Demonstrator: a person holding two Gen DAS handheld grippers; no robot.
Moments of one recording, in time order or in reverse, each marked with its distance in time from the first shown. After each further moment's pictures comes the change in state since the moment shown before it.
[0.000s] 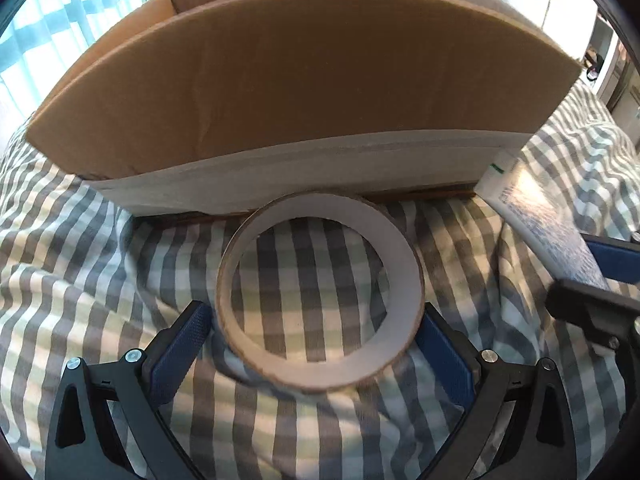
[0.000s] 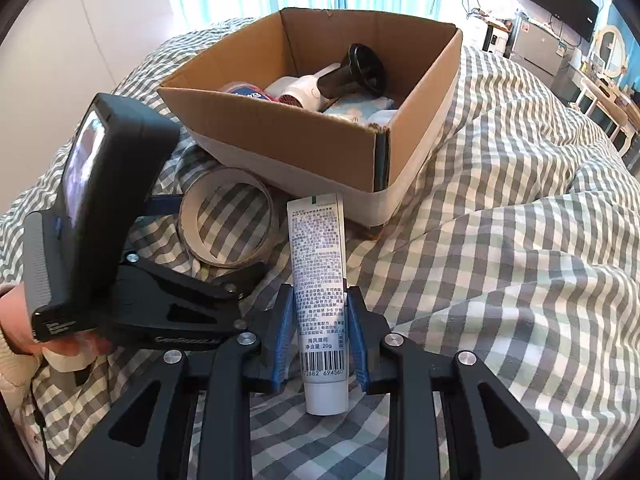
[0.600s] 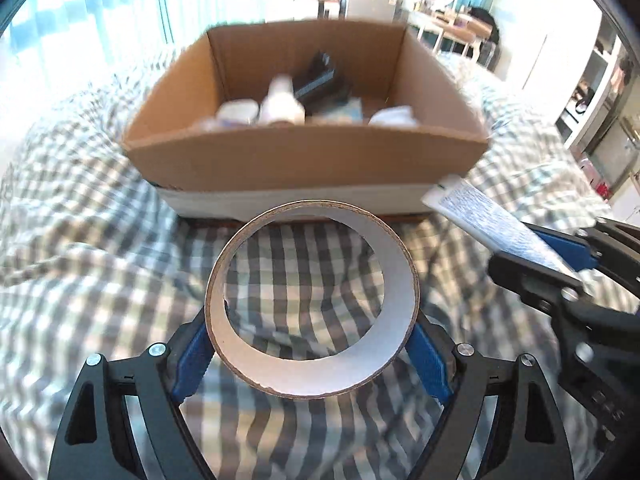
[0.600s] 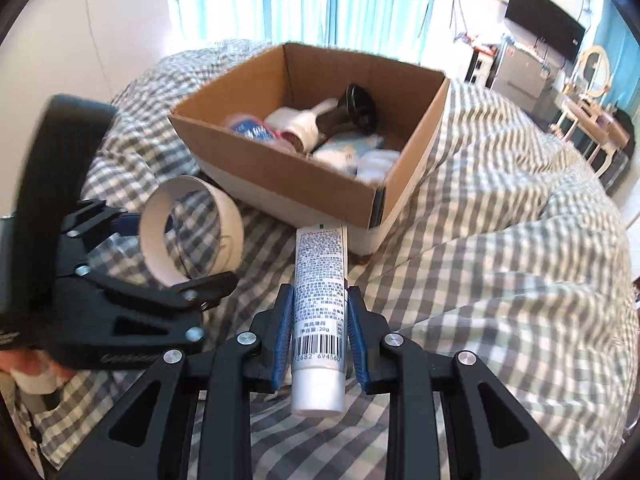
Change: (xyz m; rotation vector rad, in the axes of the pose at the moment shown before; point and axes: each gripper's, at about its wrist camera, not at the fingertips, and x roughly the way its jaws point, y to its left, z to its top) left arm -0.085 0.014 -0.018 -0.070 -0.087 -0.080; right arm -0.043 0.023 0.003 -0.020 -0.104 -0.089
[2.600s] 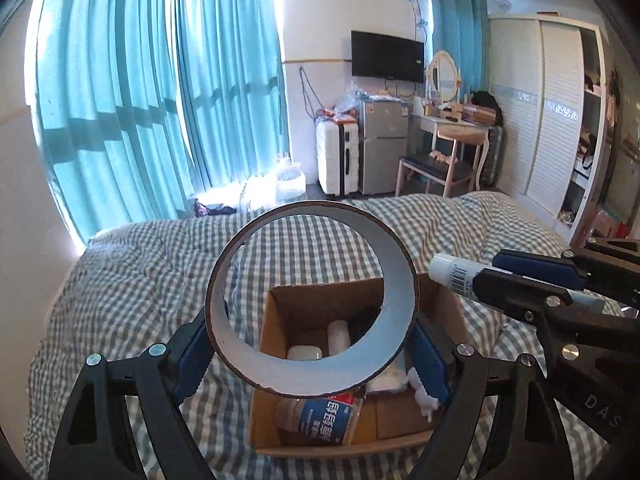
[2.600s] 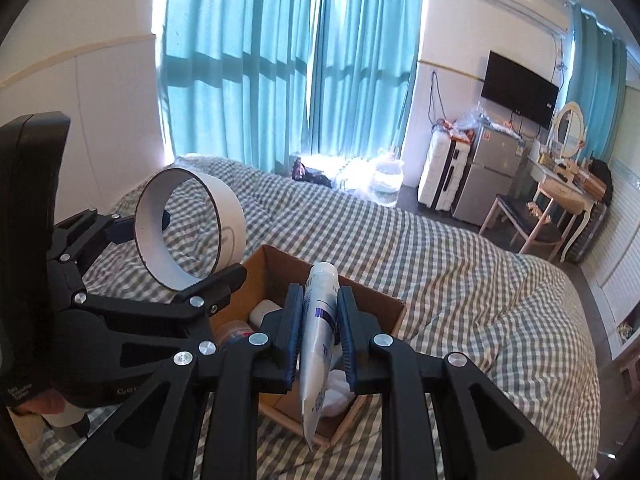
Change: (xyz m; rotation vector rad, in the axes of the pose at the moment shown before) left arm -0.058 0.032 0.172 0.047 -0.393 0.118; right arm -0.053 -0.019 0.179 0.020 -0.253 -0.043
